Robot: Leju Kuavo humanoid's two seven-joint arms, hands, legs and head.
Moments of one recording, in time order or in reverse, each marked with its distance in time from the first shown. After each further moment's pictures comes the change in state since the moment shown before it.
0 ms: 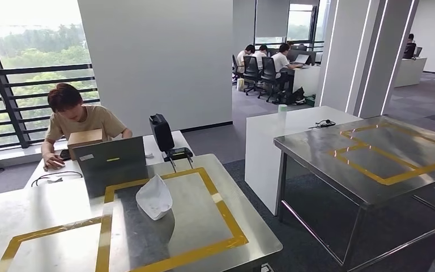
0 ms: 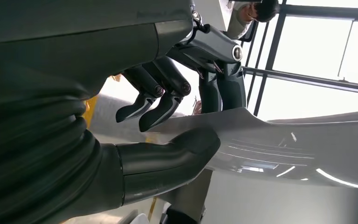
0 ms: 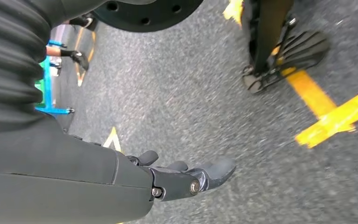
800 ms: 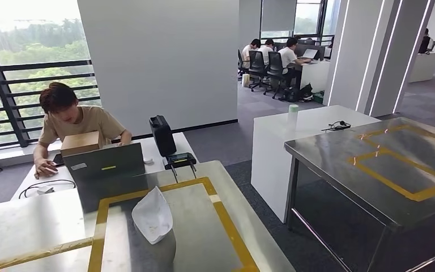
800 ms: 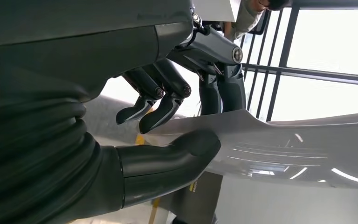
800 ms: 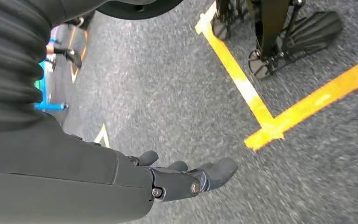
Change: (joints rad) left arm -0.048 0.035 0.018 0.091 -0.016 -0.018 0.026; right arm -0.006 -0.002 0.002 0.000 0.014 -0.002 0.003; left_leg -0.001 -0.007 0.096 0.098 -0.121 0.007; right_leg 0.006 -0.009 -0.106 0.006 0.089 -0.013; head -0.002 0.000
